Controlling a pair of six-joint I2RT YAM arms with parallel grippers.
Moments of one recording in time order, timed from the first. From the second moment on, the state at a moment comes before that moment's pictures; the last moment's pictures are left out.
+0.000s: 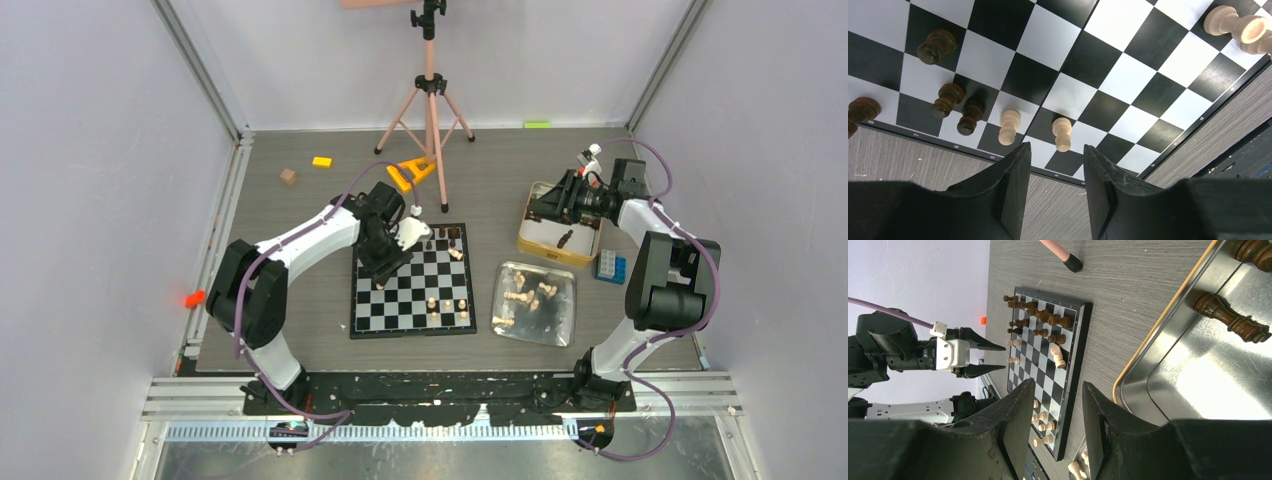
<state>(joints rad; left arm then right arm) -0.57 1.69 1.24 -0.88 0.17 0.45 -0.22 1.69 1.07 -0.24 -1.05 0.31</state>
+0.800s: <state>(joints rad) -0.57 1.74 1.20 -0.85 0.24 0.45 -0.22 1.69 1.07 -0.24 -1.05 0.31</state>
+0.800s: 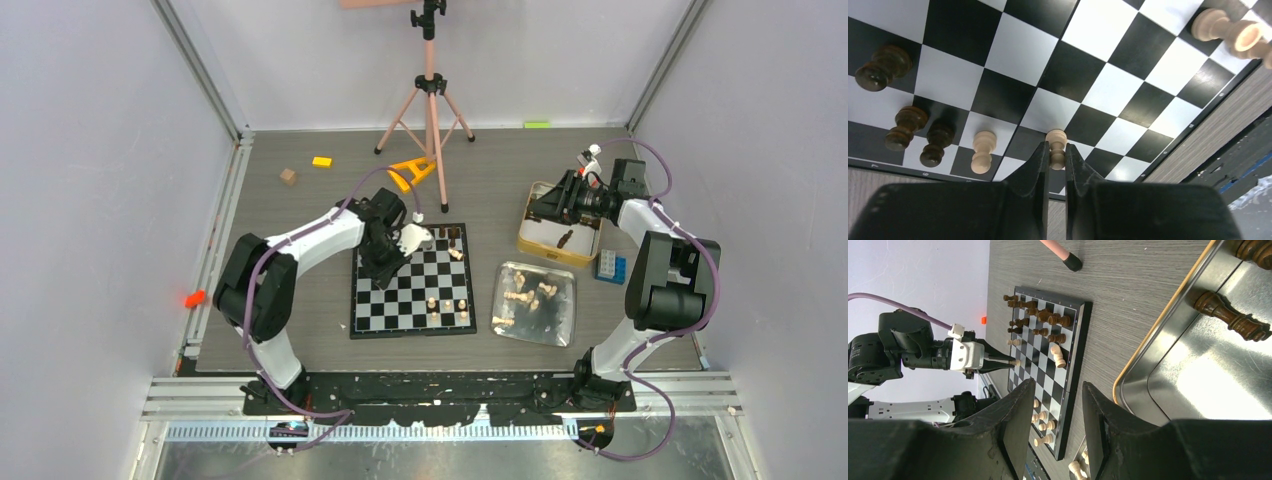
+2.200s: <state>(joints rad) -0.86 1.80 1.28 -0.84 0.26 0.45 -0.22 1.69 1.07 -0.24 -1.05 0.31</state>
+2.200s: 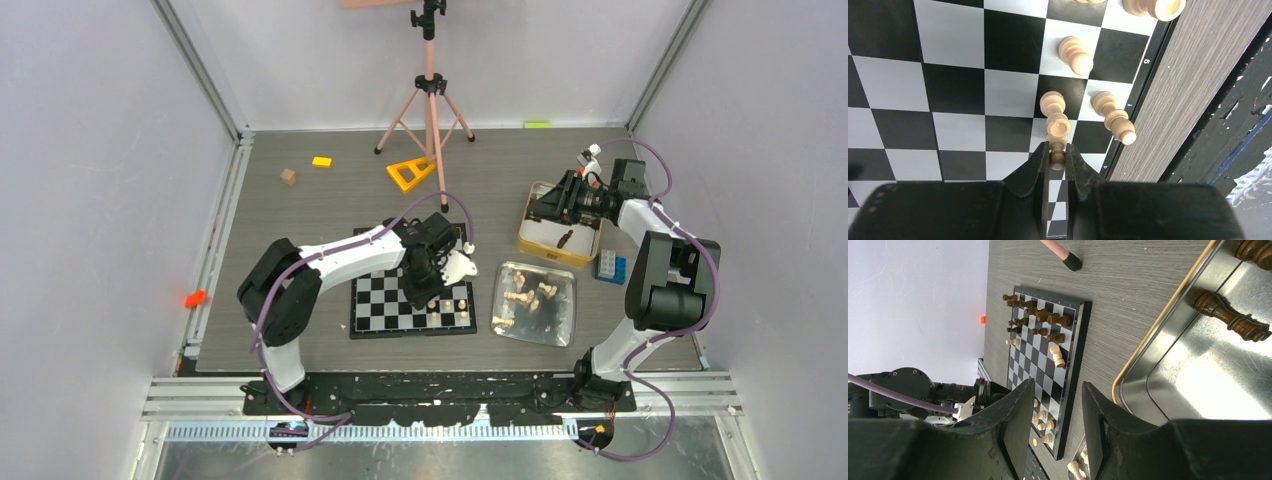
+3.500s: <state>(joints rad) -0.86 1.87 1.40 -0.83 0.33 0.44 -0.22 1.69 1.07 -0.25 -1.05 0.30</state>
